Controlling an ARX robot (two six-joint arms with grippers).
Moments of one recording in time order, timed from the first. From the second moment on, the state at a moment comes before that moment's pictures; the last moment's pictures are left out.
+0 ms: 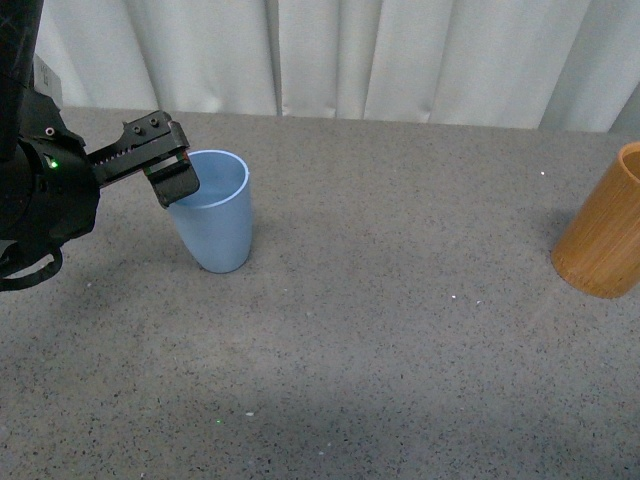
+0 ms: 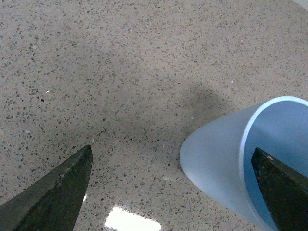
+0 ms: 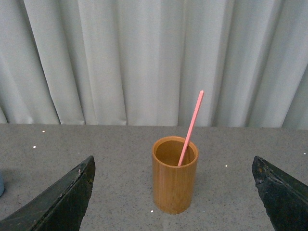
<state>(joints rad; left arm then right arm) -0.25 1.84 0.73 0.37 -0.24 -0.59 0.00 0.00 0.00 0.00 0.00 0.00</state>
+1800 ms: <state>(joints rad) -0.44 1.69 0.73 0.37 -0.08 -0.76 0.00 0.00 0.00 0.00 0.00 0.00</state>
